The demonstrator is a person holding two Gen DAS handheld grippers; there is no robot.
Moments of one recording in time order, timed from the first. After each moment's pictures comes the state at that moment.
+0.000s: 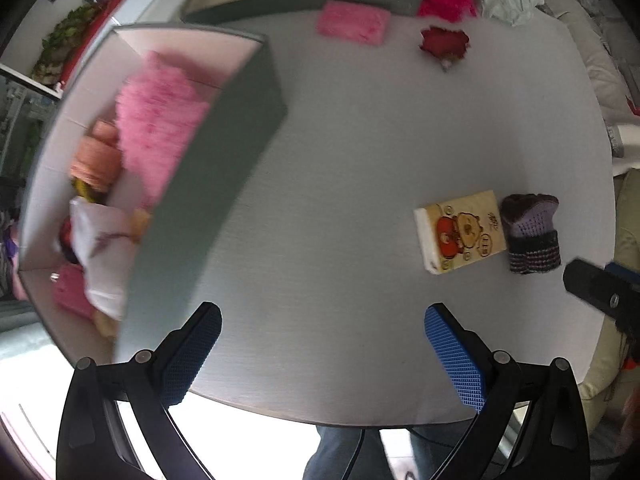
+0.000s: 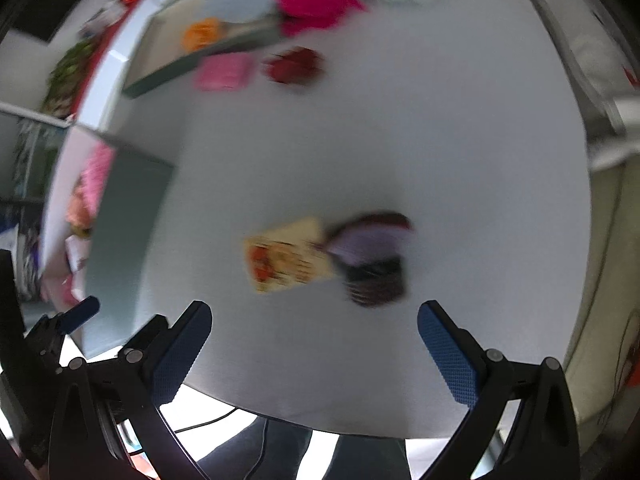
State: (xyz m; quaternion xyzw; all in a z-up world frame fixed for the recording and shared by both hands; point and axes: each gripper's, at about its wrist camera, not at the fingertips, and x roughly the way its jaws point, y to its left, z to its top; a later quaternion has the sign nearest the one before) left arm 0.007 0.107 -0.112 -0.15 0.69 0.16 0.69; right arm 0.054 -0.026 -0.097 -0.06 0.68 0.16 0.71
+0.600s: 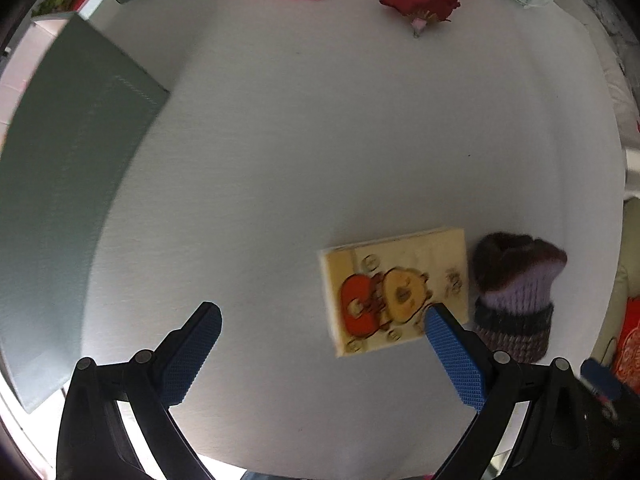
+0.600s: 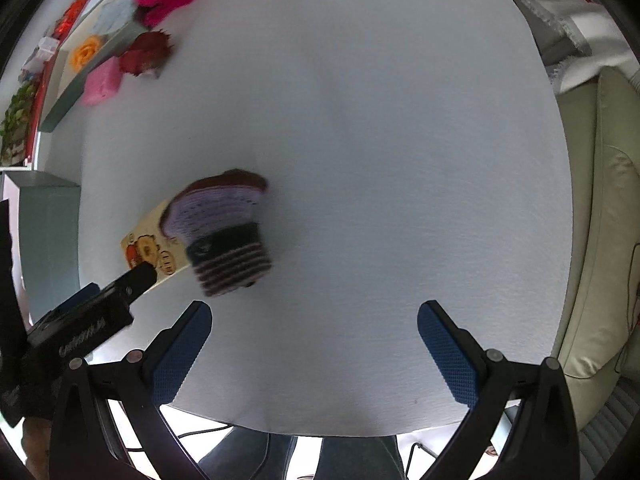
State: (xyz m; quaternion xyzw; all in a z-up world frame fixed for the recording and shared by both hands) left arm 0.068 0.066 -0.173 -0.21 0.70 0.15 0.66; right arm 0.070 -0.102 -0.152 -0.01 0.72 0.08 0.69
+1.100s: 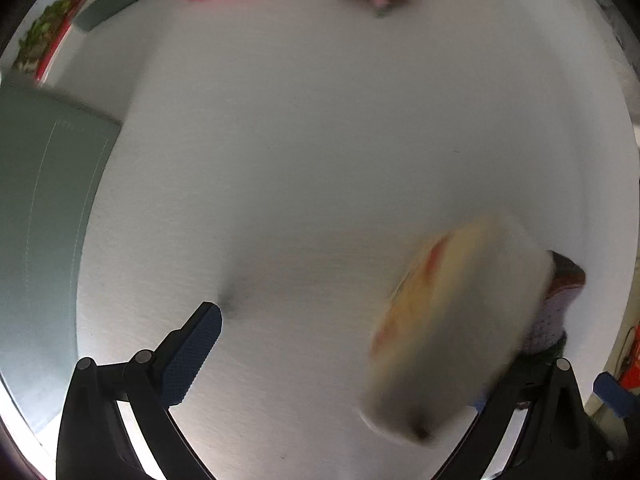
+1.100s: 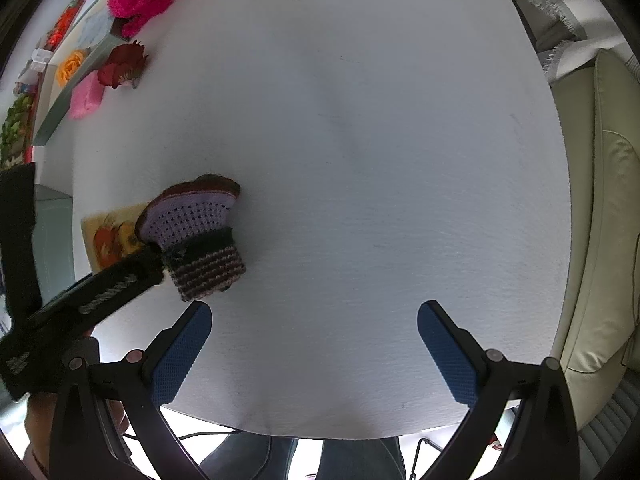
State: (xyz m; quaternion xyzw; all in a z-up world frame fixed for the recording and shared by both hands) left arm 0.092 0.056 -0.190 -0.17 0.72 0.15 0.66; right arm 0.074 -0.115 -0.163 0.00 0.73 0.07 0.68
